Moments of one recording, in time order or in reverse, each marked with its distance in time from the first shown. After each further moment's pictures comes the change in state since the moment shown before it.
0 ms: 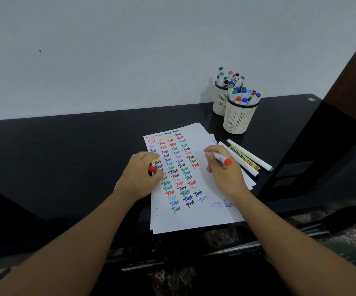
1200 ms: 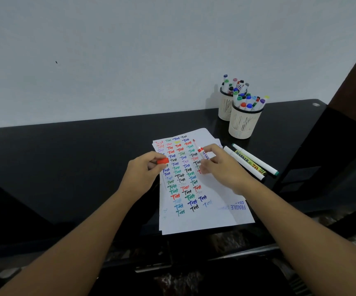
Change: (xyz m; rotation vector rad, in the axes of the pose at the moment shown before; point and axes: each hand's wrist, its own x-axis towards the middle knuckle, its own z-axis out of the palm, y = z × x) left_hand -0.003 0.010 -0.028 -0.334 0.063 -0.074; right_hand 0.018 -0.039 0.000 -0.162 -0.323 0.222
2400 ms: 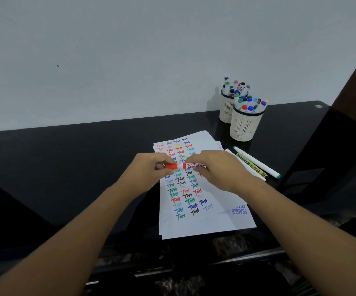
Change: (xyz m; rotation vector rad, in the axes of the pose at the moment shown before) left_hand 0.008 0.034 -0.017 0.156 -0.228 0.100; right_hand 0.010 -0.013 -0.005 -0.830 -0.015 -0.484
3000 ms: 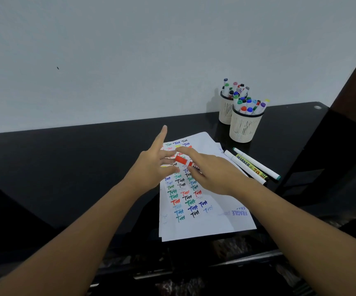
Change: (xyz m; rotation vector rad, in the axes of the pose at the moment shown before) left_hand 0.010 0.010 0.004 -0.208 0.017 -0.006; right_hand -0.001 -0.011 0.004 0.156 -0.008 -0.086
